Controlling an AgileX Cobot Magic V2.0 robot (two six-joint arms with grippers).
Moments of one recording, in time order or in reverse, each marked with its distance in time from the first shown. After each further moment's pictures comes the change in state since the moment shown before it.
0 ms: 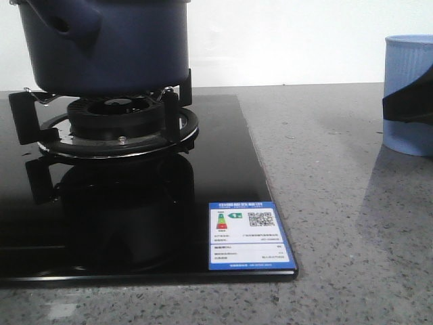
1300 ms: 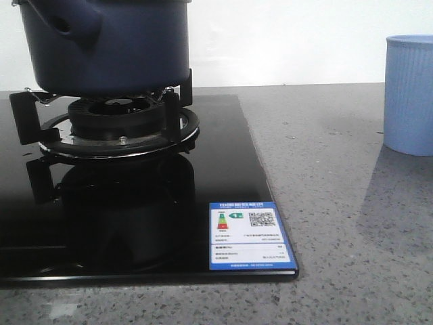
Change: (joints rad) left arm -0.027 0.006 0.000 -0.035 0.008 0.000; right arm 0.000 -0.754 -0.011 -0.051 0.261 0.239
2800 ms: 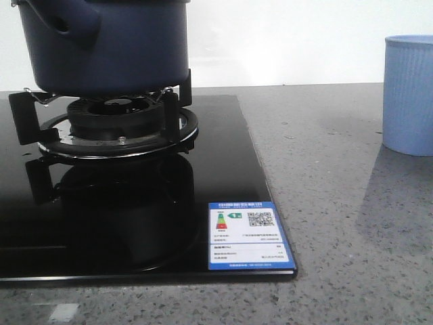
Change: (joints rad) left arm -0.252 0.291 -0.002 0.013 -0.122 0.006; right arm 0.000 0.000 -0.002 -0.030 0.015 0.000
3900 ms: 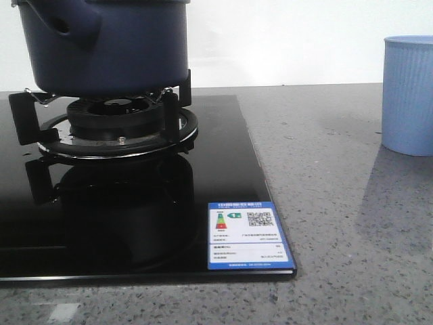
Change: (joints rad) left arm 0.161 -0.449 0.018 0.062 0.213 0.000; right arm 0.000 0.000 0.019 -0.013 0.082 0.031
